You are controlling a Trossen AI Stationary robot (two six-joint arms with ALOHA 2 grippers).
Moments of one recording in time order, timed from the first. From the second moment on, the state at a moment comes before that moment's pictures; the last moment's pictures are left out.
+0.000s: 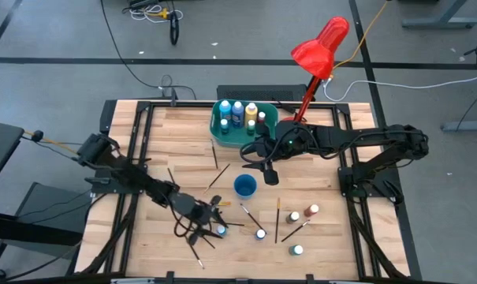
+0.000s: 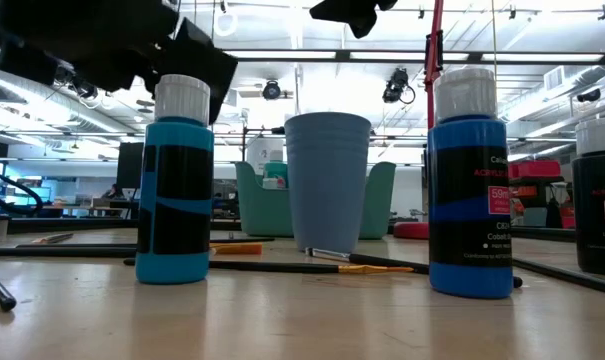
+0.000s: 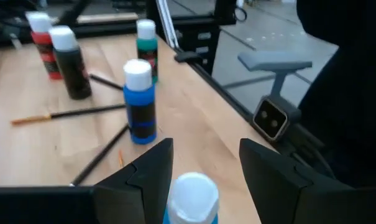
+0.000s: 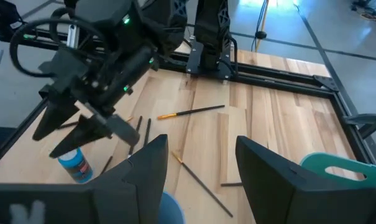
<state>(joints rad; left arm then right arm) -0.47 1.67 0.60 0.79 0.02 -0.08 -0.02 1.44 1.24 -0.25 -0.11 -0.17</state>
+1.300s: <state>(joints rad) -0.29 1.58 0.84 0.41 0.18 -0.05 -0.02 1.44 1.22 -0.29 -0.11 -0.12</state>
